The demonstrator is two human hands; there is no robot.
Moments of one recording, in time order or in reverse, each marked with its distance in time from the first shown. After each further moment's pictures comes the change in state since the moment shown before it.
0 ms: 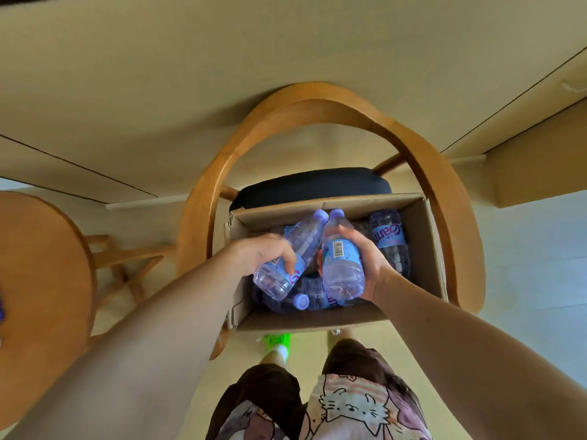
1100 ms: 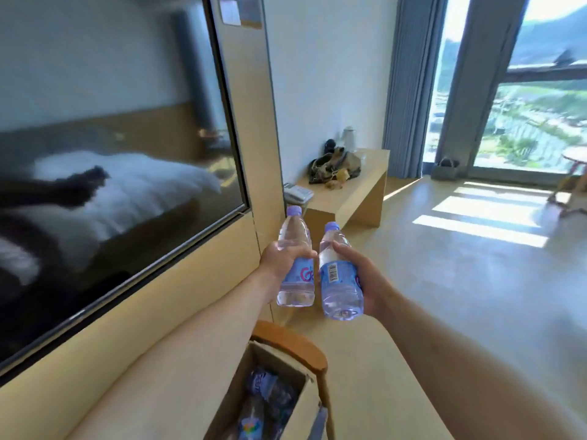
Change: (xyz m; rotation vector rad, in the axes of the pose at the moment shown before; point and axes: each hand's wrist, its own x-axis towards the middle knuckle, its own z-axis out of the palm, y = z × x) left_hand -0.327 0.173 0.251 0.199 -0.318 1.067; right_hand -0.417 0.043 -0.025 0.193 -0.047 -1.239
